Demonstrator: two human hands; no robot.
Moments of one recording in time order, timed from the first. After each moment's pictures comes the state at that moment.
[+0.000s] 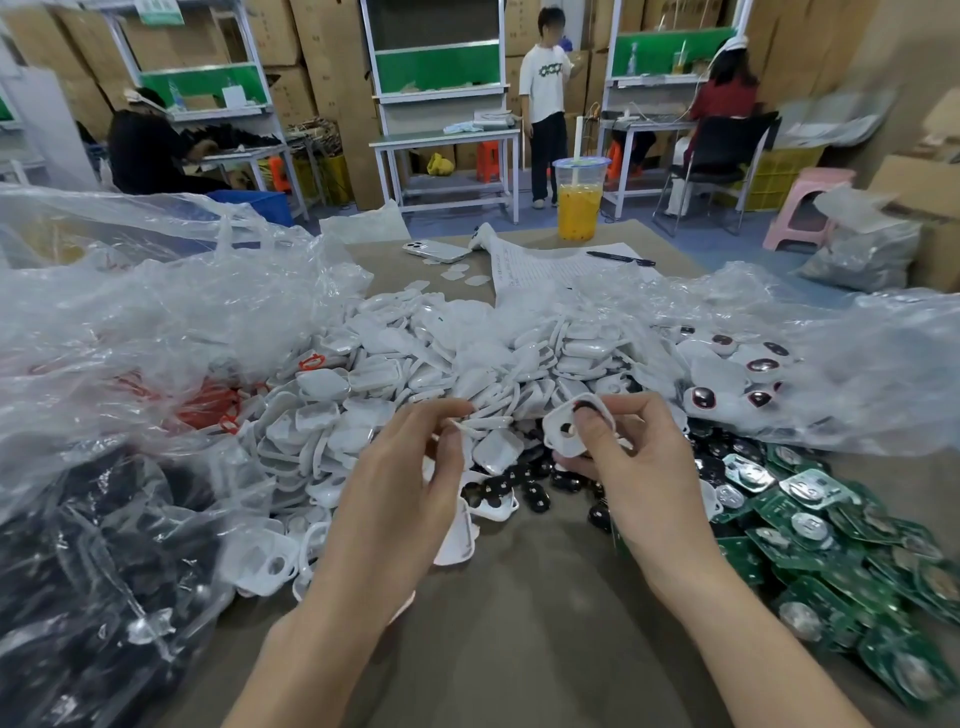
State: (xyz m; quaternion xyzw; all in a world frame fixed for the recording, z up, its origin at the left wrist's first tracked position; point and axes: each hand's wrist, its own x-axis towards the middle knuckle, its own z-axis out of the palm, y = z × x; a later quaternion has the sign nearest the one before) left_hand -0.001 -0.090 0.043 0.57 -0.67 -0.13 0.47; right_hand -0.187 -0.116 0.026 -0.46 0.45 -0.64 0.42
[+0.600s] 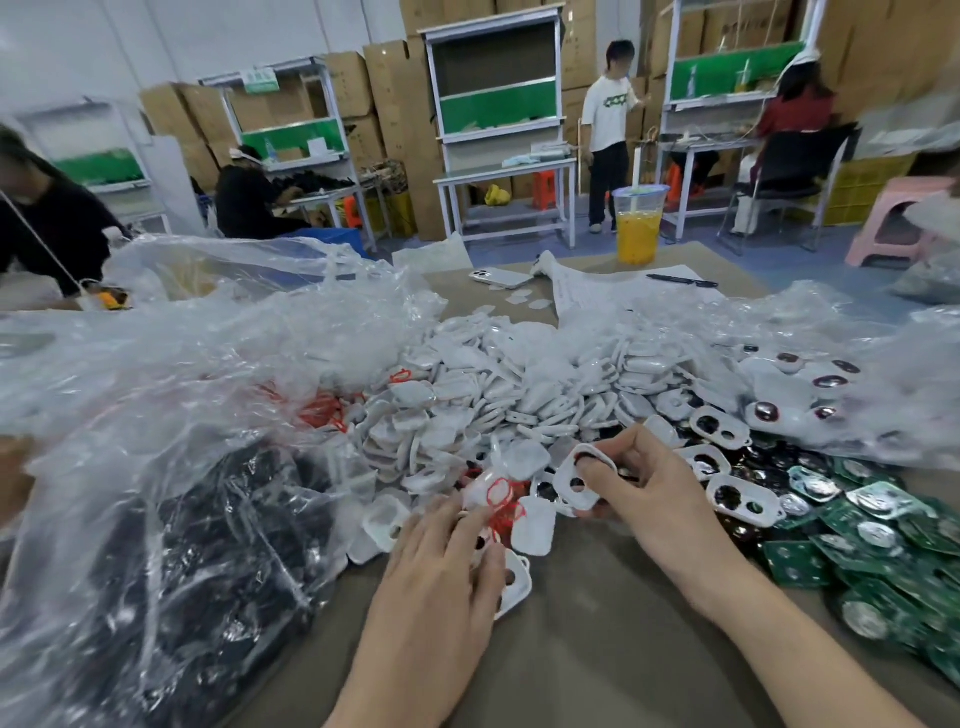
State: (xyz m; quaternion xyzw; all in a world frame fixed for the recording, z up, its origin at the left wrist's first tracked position) left_hand 0.029 -0.017 0.014 0.67 -0.71 -0.03 0.23; right_hand -0.166 -0.100 0.023 -0.54 0.42 -0.53 0.49
